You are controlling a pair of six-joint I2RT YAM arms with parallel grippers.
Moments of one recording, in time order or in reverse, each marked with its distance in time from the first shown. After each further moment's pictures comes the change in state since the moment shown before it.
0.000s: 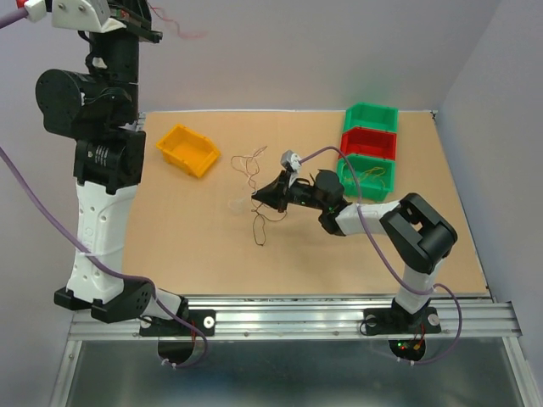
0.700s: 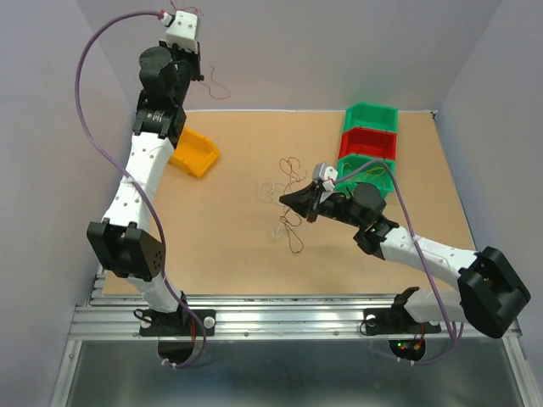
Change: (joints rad) left arm 0.145 0.238 -0.297 -0.080 0.085 0.047; right arm 0.000 -0.546 -0.255 -0.301 0.124 -0.246
